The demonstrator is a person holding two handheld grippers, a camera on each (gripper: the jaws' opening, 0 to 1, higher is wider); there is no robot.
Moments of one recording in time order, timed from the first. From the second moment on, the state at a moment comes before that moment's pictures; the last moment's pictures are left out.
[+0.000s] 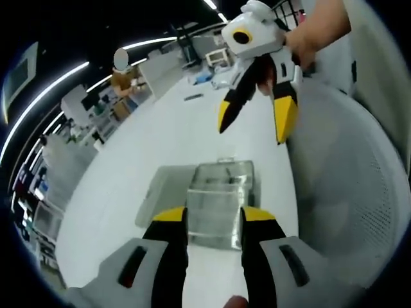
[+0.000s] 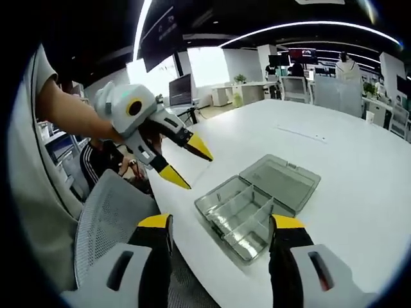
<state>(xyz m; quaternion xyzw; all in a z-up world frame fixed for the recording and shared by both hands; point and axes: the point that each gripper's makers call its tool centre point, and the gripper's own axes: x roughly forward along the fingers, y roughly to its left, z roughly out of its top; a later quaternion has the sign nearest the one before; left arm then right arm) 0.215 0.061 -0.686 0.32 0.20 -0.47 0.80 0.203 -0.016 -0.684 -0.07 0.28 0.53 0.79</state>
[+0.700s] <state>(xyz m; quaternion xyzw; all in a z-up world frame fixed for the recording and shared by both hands) 0.212 0.043 -0.685 0.32 0.17 -0.46 0.81 0.207 -0.007 -0.678 -0.05 0.28 0.54 0.80</state>
